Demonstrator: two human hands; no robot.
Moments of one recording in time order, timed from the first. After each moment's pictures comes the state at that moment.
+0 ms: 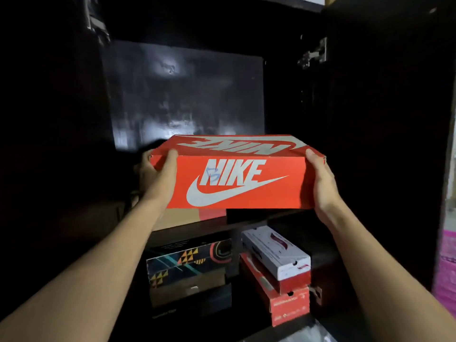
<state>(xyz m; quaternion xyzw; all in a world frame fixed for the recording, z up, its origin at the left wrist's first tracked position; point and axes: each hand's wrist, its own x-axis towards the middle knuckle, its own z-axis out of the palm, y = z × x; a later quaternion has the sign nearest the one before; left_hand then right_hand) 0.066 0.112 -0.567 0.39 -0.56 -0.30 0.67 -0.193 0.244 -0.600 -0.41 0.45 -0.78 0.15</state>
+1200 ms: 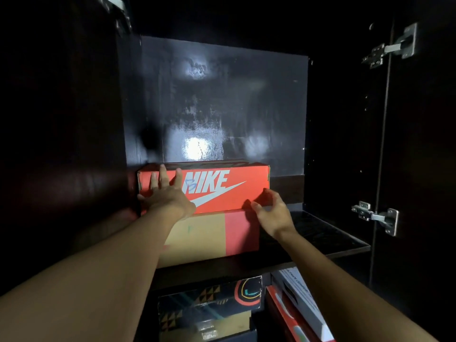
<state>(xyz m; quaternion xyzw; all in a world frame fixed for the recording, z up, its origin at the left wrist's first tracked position) 0.072 -0.049 -0.555 0.65 -0.73 0.00 0.22 -0.158 -0.006 -0.625 -0.48 0.66 -0.58 0.09</state>
